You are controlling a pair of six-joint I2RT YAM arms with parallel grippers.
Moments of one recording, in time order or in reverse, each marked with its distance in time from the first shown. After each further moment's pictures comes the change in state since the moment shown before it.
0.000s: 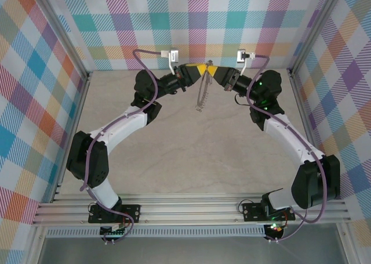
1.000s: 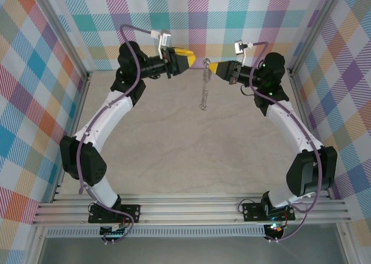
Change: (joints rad) left arm 0.151 0.011 0.366 -0.590 0.288 0.340; right arm -0.097 0.124 0.230 -0.239 -0.283 -0.130
